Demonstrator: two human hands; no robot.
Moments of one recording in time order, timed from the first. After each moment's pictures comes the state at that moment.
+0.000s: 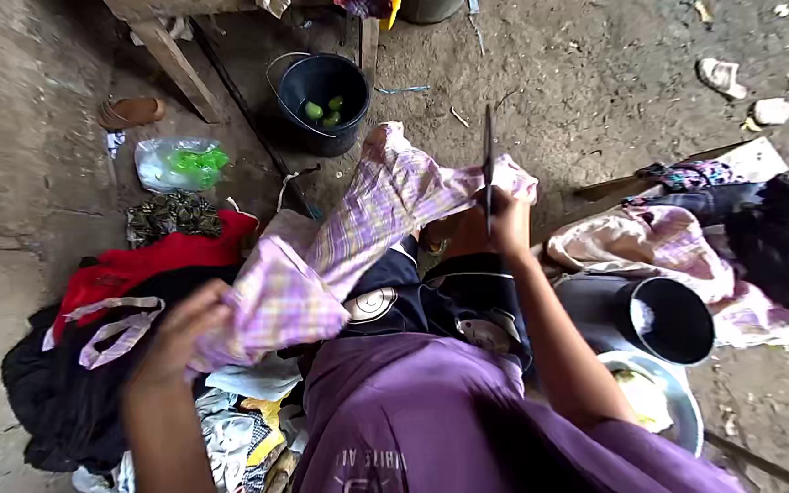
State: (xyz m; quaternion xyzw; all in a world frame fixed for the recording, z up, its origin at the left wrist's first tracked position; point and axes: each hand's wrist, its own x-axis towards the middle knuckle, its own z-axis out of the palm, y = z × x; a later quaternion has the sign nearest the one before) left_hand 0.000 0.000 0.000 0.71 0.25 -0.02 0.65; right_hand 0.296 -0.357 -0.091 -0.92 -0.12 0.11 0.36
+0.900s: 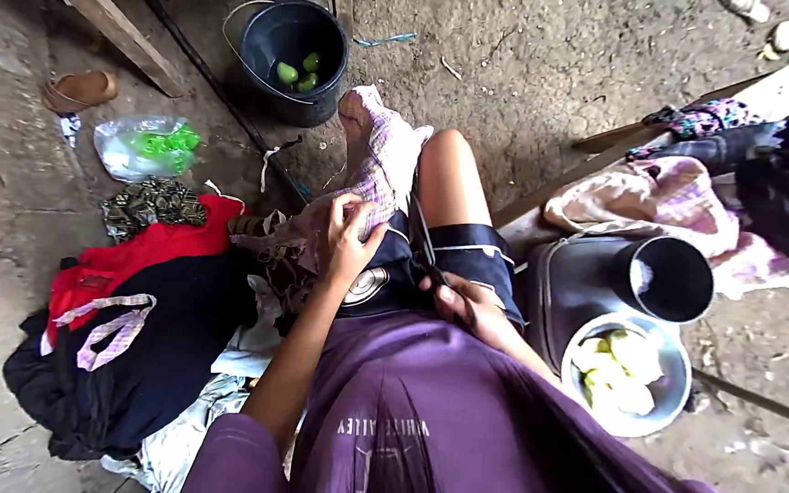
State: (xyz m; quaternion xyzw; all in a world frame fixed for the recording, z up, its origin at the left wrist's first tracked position) left_hand 0.147 -0.136 -0.120 0.92 0.08 0.14 0.37; right_hand 0.148 -0.370 -0.053 -0.61 0.03 0.45 0.65
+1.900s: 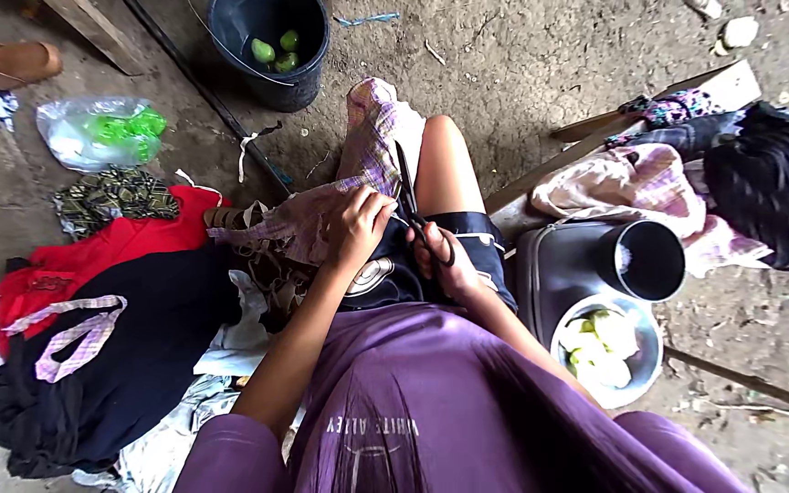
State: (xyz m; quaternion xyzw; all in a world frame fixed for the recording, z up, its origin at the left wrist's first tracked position) left_hand 0.163 -0.149 -0.122 0.90 -0.01 0.18 0.40; right_hand 0.179 -0.331 -0.095 -0.59 0.06 0.39 0.71
